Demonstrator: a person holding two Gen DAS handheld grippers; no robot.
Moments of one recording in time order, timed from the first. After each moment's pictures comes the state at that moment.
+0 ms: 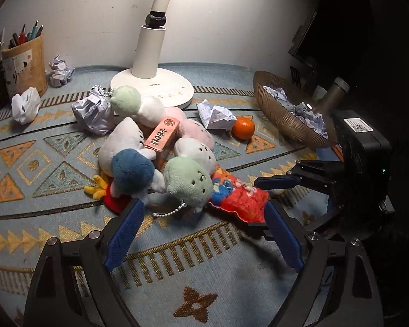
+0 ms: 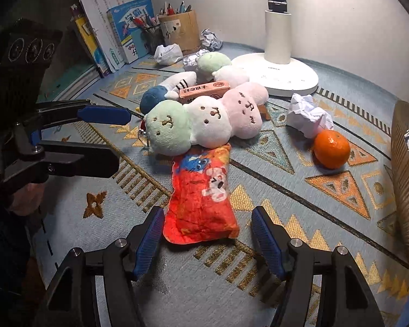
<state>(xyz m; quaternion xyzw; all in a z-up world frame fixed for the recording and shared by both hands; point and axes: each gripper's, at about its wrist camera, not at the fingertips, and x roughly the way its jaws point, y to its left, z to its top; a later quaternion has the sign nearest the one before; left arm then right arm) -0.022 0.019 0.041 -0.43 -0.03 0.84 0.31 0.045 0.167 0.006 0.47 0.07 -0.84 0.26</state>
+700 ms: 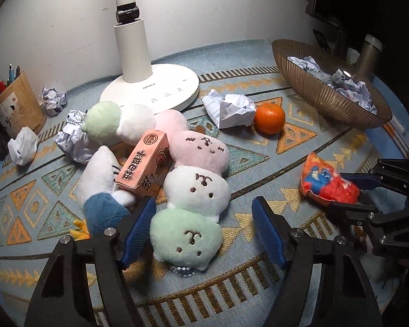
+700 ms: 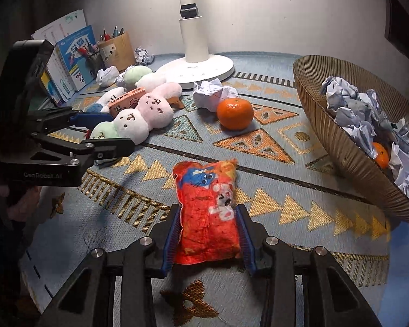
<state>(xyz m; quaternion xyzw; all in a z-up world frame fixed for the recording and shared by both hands) -0.049 0.095 0.019 -0.44 0.11 0.86 0.23 0.056 0.254 0.005 0.45 0.00 -0.88 0.13</state>
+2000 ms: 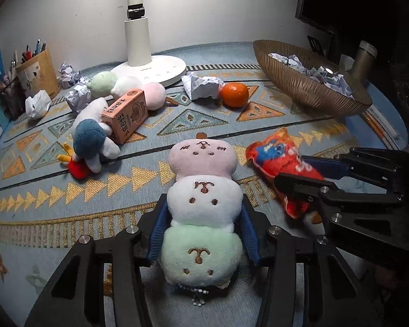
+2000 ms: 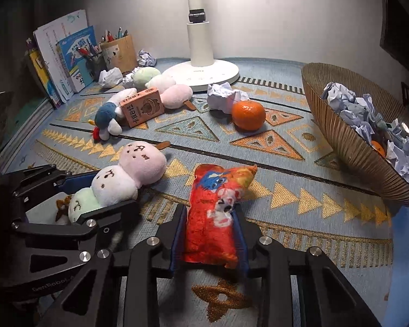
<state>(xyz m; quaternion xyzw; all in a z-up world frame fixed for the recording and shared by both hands) 0.037 0.108 0.021 -0.42 0.06 0.88 0.21 0.077 0.230 0.011 0.43 0.01 -0.89 0.13</state>
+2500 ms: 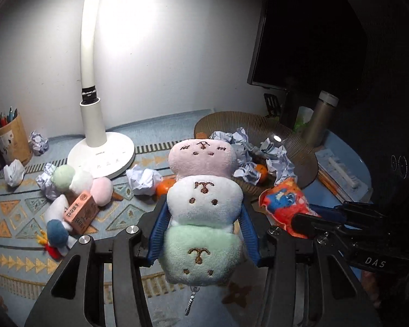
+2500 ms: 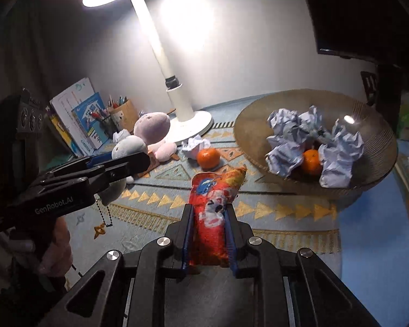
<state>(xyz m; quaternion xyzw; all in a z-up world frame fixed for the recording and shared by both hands) 0.024 0.182 0.115 -0.32 0.02 0.90 0.28 0.128 0.336 0.083 0.34 -0.10 -0.93 0.12</state>
